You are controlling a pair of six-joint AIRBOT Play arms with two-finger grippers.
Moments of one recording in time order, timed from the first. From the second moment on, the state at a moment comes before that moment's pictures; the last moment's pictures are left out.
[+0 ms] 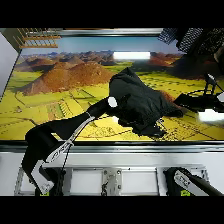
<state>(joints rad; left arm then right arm) -0.73 -1.85 1.39 0.64 -0.94 -1.65 -0.36 -1.15 0.98 -1.15 1.03 1.36</state>
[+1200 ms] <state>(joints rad) -0.64 -1.66 1.36 0.84 -0.86 -1.75 -0.36 -1.12 0.97 -1.15 1.06 1.36</state>
